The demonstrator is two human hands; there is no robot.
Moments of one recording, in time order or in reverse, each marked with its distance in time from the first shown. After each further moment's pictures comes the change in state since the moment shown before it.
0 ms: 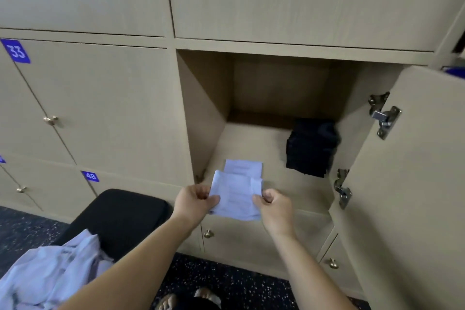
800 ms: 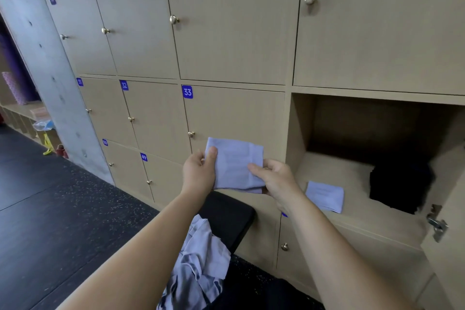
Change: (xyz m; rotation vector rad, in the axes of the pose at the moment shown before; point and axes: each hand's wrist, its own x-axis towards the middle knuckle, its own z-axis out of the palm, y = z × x) left_hand -0.137 0.063 -0.205 -0.090 0.599 0.239; right_hand -0.144 -0.213 0.060 0.497 -0.647 -0.099
